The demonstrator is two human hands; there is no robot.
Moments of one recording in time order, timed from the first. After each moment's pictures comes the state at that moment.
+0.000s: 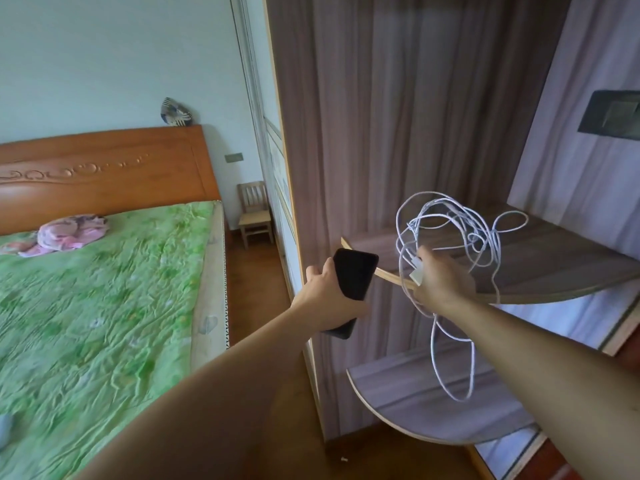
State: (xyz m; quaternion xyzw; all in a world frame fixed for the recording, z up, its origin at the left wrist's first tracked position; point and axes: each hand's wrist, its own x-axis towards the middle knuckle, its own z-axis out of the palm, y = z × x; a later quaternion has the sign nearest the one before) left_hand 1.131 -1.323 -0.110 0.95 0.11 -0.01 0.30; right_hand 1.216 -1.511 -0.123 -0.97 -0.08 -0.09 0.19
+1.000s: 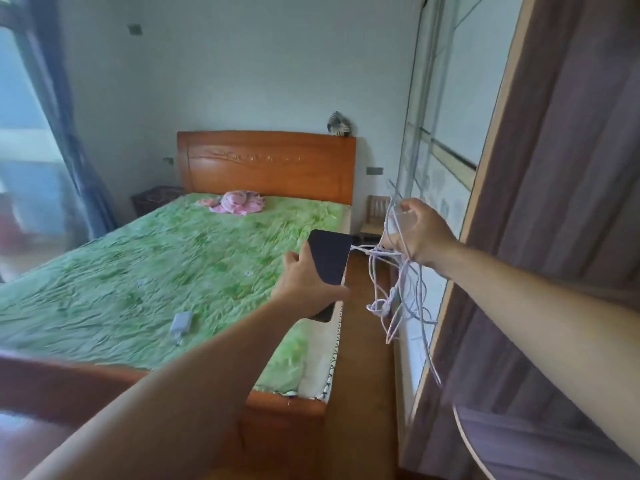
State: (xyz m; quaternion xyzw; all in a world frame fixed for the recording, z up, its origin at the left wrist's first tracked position) left_hand 0.923 -1.140 -0.072 0.86 0.35 0.20 0.31; right_hand 1.067 -1.275 -0.002 -0.80 -0.37 0.04 0.46
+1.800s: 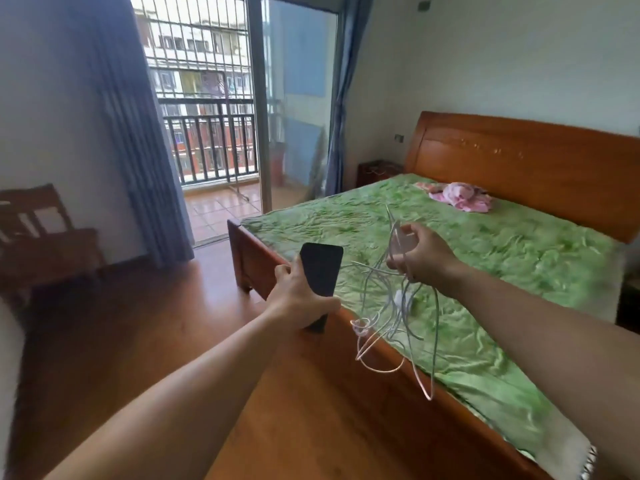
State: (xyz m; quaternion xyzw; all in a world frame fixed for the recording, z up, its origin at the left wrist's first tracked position) left_hand 0.441 -0.911 -0.135 0.67 0.63 0.28 0.26; right_hand 0.659 -0.914 -0.065 -0.66 -0.59 0.27 0.39
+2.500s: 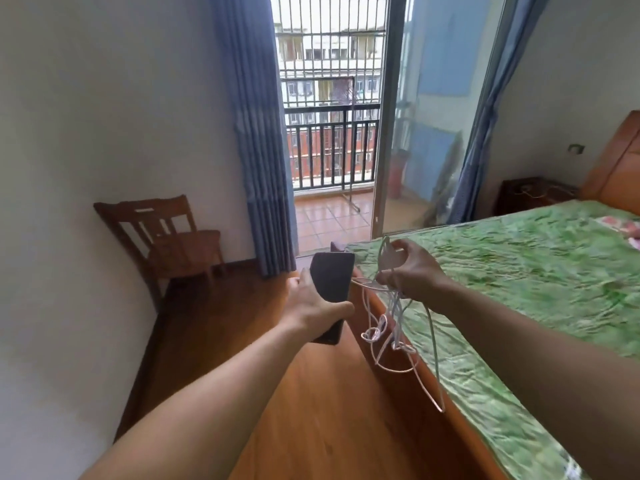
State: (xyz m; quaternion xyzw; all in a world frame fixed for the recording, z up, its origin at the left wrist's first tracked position) left_hand 0.304 -0.641 -0.141 0.50 0.76 0.37 0.20; right_hand 0.477 -0.565 -0.090 -0.50 -0.68 0.43 0.32
